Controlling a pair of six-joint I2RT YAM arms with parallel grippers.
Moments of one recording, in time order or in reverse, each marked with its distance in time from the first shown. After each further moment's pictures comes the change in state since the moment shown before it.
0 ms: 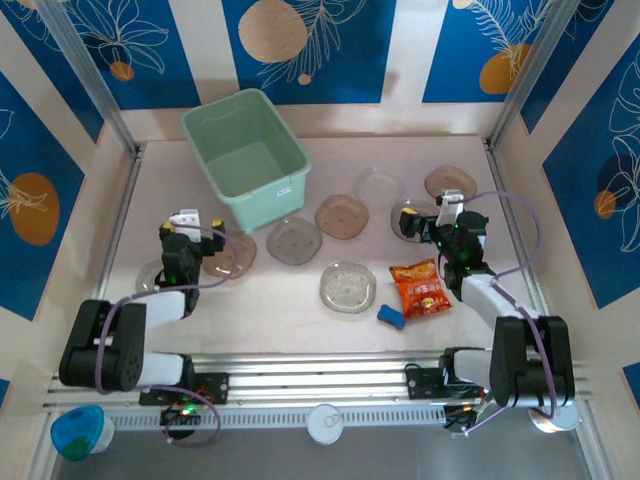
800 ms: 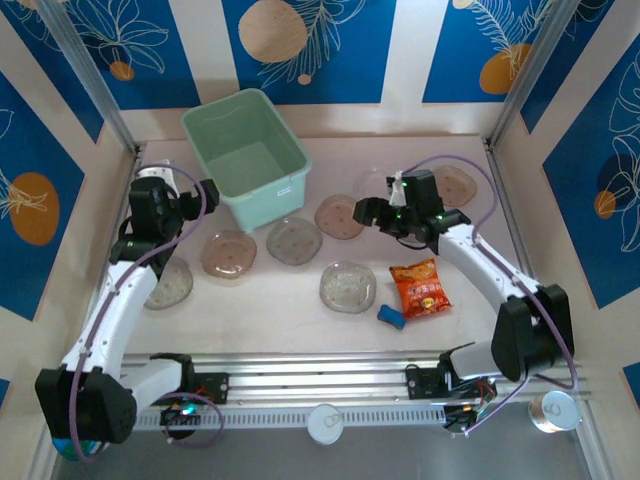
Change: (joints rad) left arm 0.011 -0.199 0.642 -1.087 0.203 -0.349; right arm 0.350 0.218 0.544 -0.804 -0.127 0.518
